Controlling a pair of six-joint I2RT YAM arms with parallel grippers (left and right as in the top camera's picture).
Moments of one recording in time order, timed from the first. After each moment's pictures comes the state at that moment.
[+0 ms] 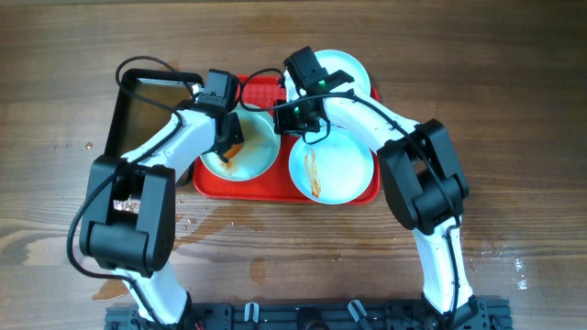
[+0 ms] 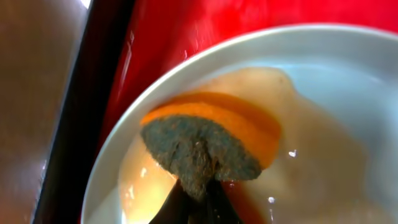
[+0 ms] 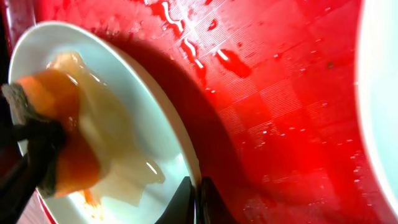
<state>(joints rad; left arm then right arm) -0.24 1.92 1.17 -0.59 -0.17 -0.47 0.52 2.28 1.70 -0.64 -0.42 0.45</state>
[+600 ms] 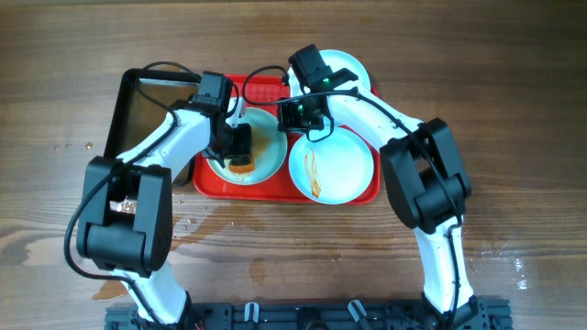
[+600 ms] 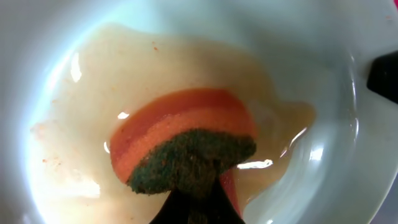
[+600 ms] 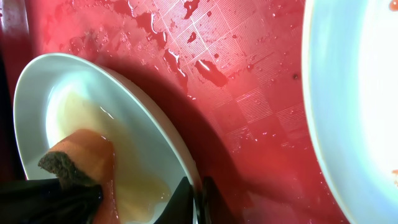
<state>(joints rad) -0.22 1.91 1.17 -0.64 0.20 -0.23 0.51 2.28 1.70 -0.65 -0.41 0.43</state>
